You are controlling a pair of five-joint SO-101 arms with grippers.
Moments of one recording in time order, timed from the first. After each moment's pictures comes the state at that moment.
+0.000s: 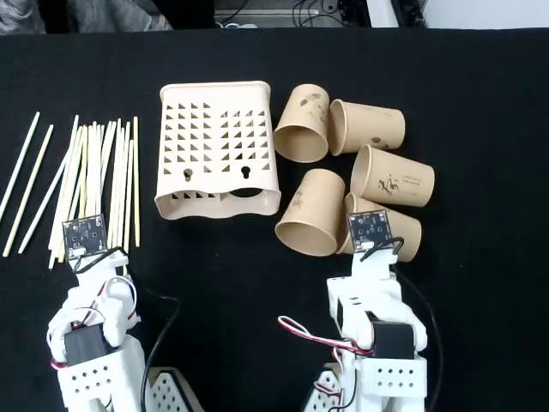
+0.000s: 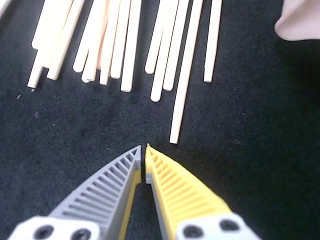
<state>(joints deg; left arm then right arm) -23.3 -104.0 96.4 72.7 -5.5 1.8 -103.1 97.0 74.0 8.9</state>
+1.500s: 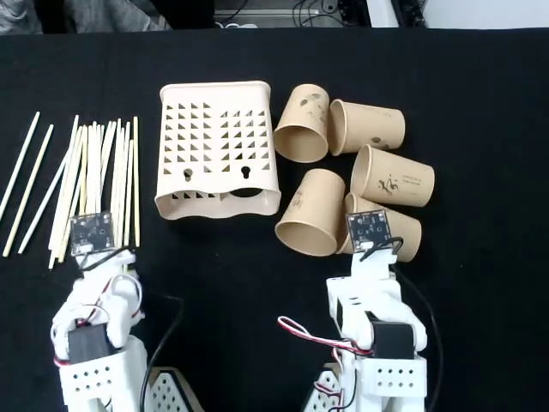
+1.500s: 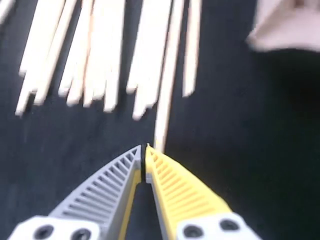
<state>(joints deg) -19.1 -104.0 96.4 69.2 -5.4 1.6 -103.1 97.0 74.0 8.9</state>
